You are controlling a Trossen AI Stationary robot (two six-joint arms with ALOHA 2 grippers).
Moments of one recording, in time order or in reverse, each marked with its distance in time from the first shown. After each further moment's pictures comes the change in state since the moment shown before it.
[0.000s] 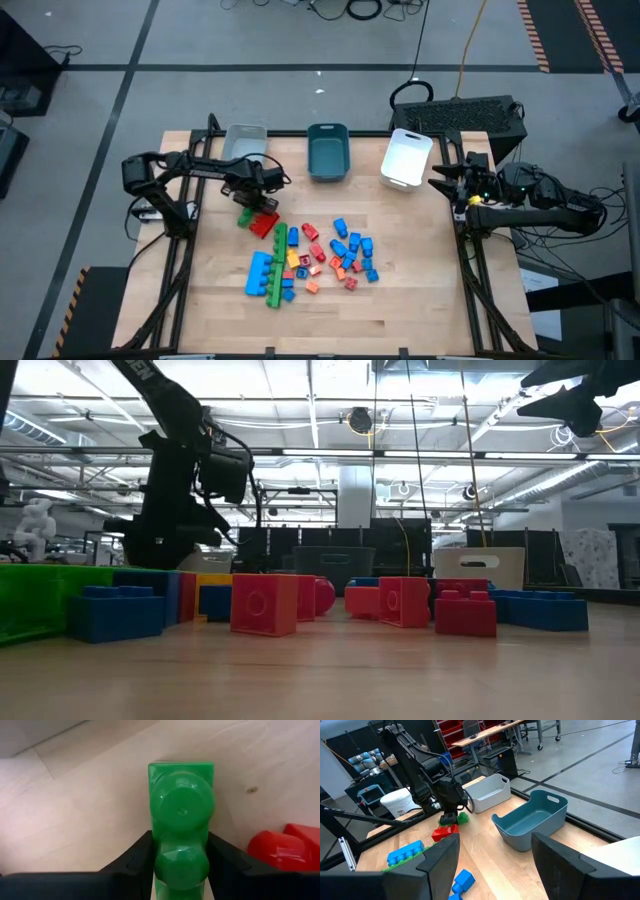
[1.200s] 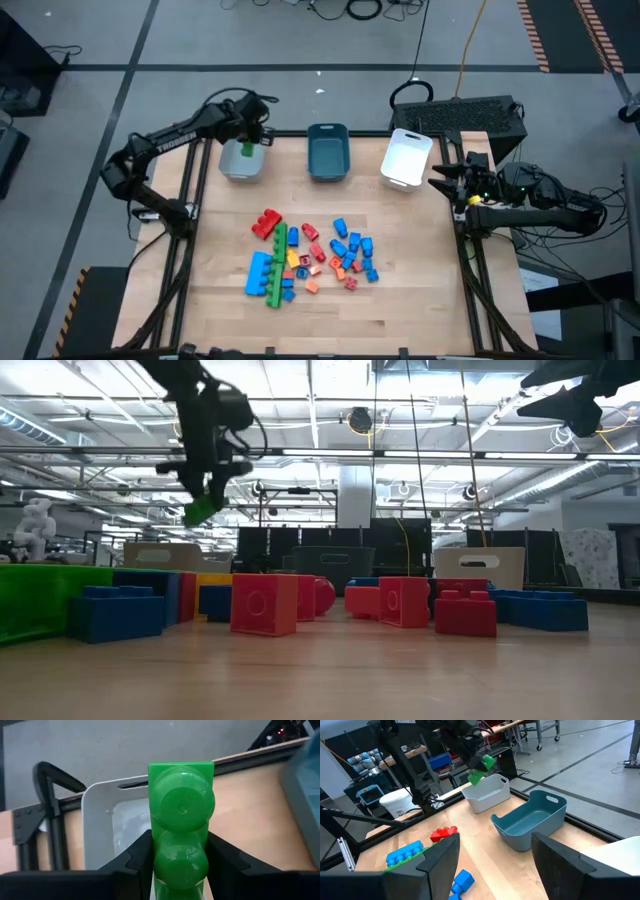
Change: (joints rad) left arm 0.399 -0.138 0.373 0.020 -0.297 0.290; right arm 0.000 0.000 0.000 -0.001 0.004 -0.001
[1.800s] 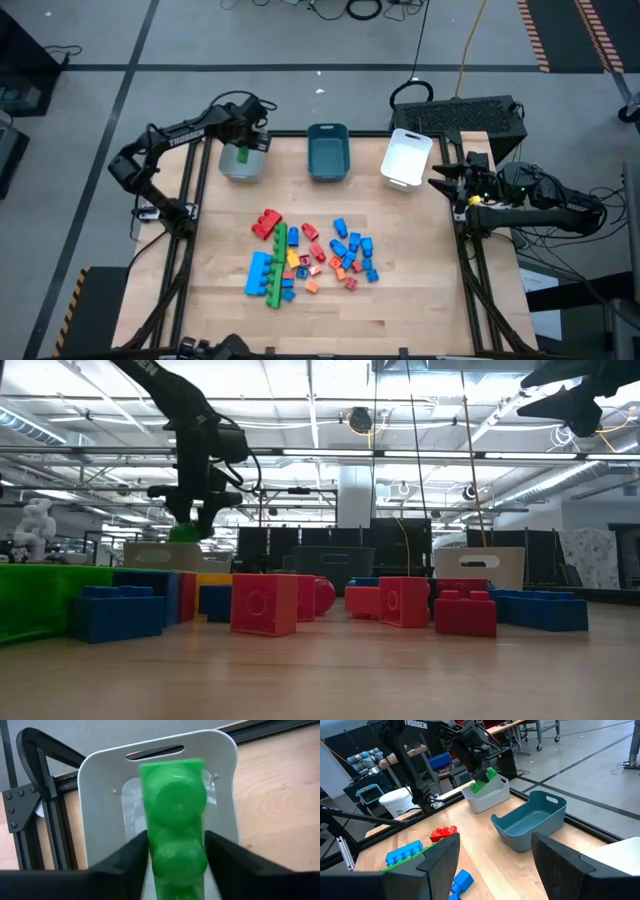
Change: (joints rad) left arm 0.065 0.076 -0.069 0.008 0.036 0.052; right arm 0.000 0.000 0.000 0.000 0.000 -0.006
